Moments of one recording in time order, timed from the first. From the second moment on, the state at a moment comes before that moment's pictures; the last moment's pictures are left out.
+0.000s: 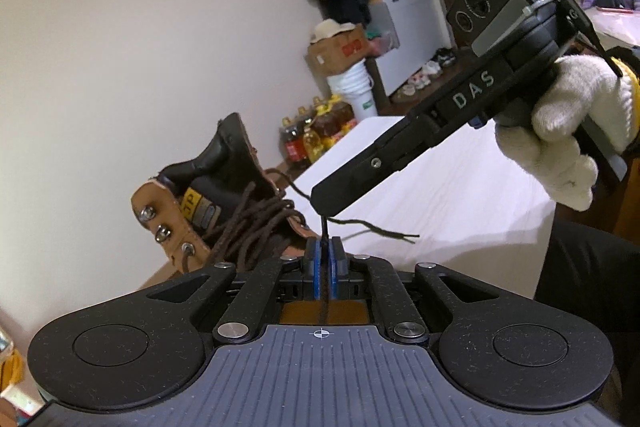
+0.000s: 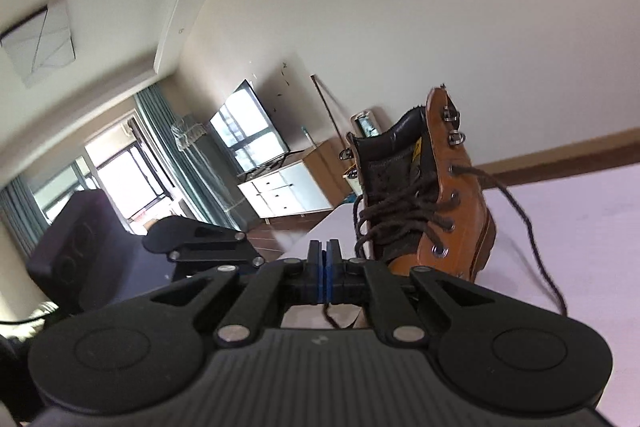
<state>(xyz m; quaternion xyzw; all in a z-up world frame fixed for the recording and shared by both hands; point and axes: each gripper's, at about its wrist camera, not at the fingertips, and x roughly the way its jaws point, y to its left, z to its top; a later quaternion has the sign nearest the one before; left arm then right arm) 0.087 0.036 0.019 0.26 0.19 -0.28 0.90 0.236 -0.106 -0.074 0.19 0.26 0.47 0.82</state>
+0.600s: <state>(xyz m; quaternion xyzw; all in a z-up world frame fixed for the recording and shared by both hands) 0.121 0.031 0.019 0.27 0.26 -0.24 0.89 0.234 -0.120 -0.074 0.15 0.26 0.42 0.86</state>
